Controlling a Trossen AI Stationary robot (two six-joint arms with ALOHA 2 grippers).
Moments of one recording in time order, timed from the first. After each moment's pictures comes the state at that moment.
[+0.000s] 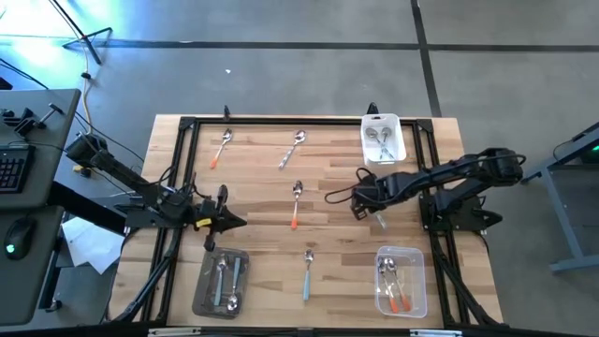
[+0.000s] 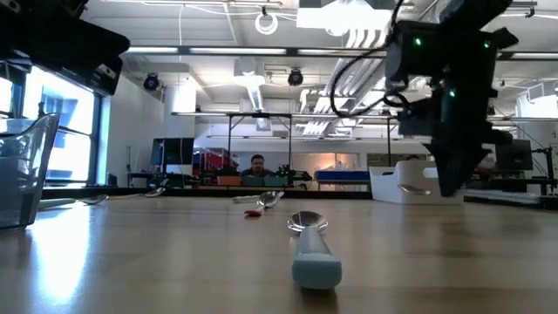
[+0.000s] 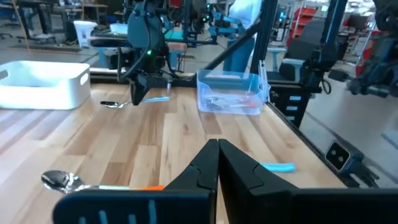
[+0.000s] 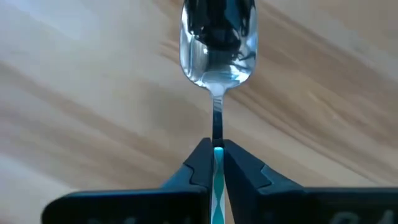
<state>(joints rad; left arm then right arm) -0.52 0.71 0.09 0.54 -0.40 -0.13 0.03 1.45 0.74 -0.74 0.19 1.08</state>
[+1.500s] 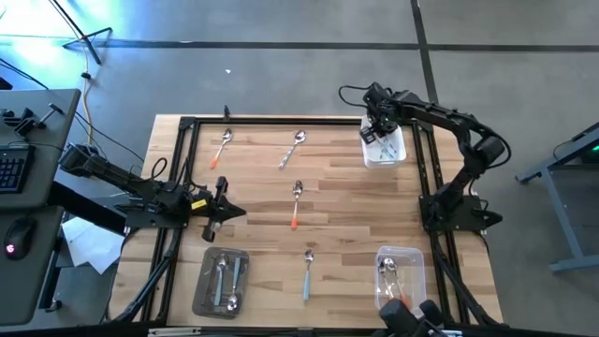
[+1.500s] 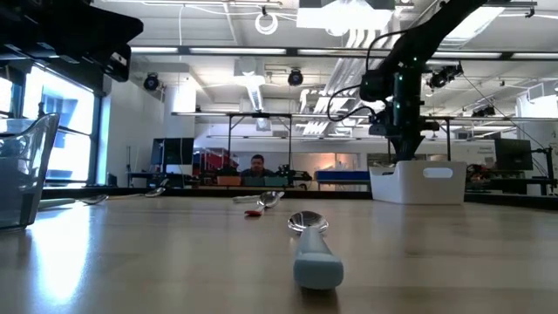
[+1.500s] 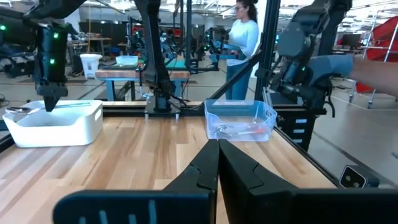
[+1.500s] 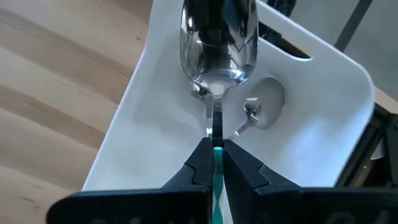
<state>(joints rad) -0.35 0.58 0.09 0.54 -0.24 -0.03 -0.87 1.66 1.20 -0.88 0.19 0.15</state>
